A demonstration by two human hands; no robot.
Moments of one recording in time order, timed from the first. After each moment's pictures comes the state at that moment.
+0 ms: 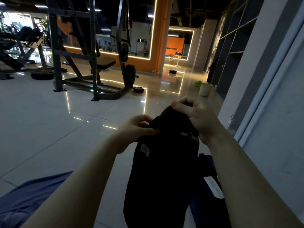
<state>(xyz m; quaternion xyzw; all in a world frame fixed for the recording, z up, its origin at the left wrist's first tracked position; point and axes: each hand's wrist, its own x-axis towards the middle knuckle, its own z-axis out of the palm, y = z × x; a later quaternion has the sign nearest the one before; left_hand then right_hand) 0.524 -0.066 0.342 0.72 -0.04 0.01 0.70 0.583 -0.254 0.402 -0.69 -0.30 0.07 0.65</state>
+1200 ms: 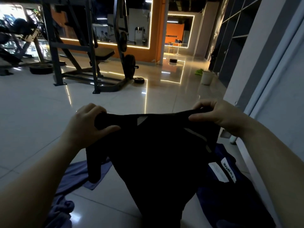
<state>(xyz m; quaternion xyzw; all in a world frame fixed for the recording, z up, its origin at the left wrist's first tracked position) 0.468 0.040 0.301 0.94 0.01 0.34 0.10 0.611 -0.306 0.386 -0.78 -0.36 0.16 0.48</state>
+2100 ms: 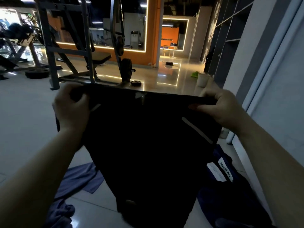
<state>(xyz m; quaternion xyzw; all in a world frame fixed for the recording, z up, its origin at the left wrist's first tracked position) 0.465 0.022 0.353 0.73 0.18 0.57 0.34 0.584 -0.302 0.404 -0.78 -0.42 -0.05 0.47</state>
